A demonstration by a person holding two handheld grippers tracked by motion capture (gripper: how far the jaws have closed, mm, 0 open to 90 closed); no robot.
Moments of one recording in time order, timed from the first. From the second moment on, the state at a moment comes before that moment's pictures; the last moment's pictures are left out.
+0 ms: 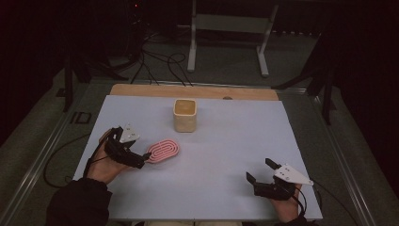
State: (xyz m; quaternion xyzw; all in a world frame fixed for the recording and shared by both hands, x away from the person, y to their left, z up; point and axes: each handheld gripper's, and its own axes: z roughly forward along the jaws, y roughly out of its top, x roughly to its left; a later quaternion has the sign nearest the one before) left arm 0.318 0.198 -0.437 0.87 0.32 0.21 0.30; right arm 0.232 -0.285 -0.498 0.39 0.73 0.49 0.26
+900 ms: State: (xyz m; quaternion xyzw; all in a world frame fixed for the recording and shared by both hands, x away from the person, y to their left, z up) left arm 0.334 0.184 -0.435 0.90 0.30 0.20 0.25; right arm 0.233 -0.284 -0.498 0.39 0.73 0.49 0.26
